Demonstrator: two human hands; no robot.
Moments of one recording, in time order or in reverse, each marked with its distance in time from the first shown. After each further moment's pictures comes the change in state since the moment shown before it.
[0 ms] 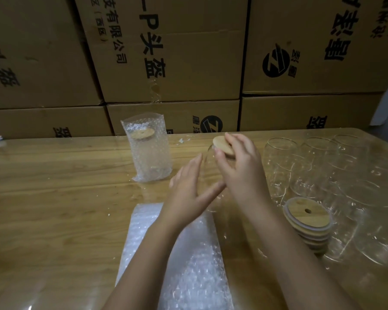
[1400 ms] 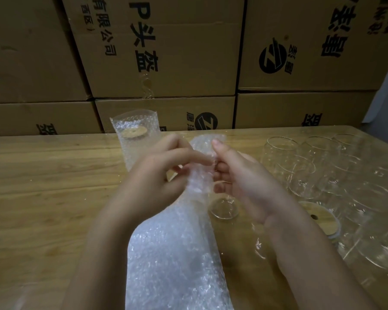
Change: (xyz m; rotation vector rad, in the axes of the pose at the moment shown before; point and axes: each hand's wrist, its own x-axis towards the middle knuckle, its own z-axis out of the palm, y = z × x) left_hand 0.004 0.032 -0.088 -0.049 -0.037 0.420; right_hand 0.002 -0.030 -0.026 0.766 -0.509 0.489
